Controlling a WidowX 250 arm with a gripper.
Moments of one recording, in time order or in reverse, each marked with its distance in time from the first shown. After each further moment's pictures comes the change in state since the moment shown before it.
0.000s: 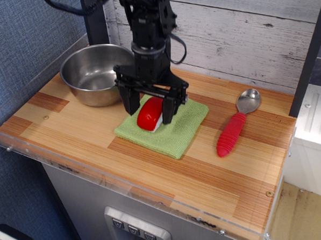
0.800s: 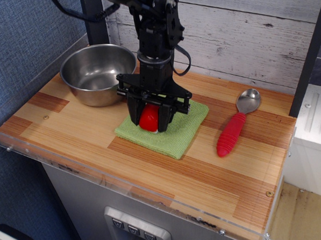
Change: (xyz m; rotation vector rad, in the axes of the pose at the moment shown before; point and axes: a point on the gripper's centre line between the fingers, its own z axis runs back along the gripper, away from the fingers) arm -0.006 -0.004 -0.019 0.043 0.064 0.036
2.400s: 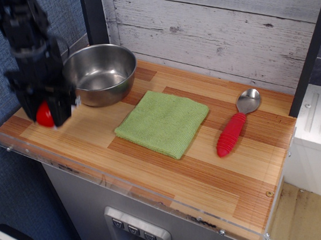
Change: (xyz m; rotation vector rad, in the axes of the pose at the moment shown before) arm -0.060 0.123 0.028 -0.033 -0.029 0.028
